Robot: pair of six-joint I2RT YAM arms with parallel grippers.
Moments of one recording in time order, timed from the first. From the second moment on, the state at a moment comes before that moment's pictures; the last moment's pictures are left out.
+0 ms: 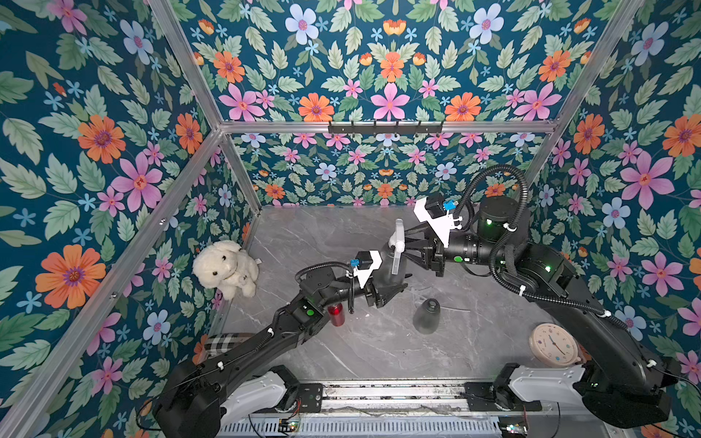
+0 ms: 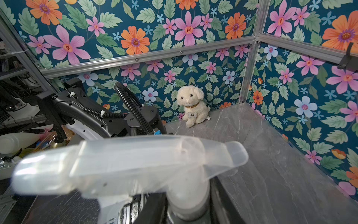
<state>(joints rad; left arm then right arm) -0.77 1.08 0.67 0.56 0.56 -0.05 0.77 1.25 1.65 -0.60 -0.52 -0.04</state>
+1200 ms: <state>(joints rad) -0.84 1.12 0.67 0.54 0.00 -0.01 1.10 1.38 1.51 -0.25 0.53 0.33</state>
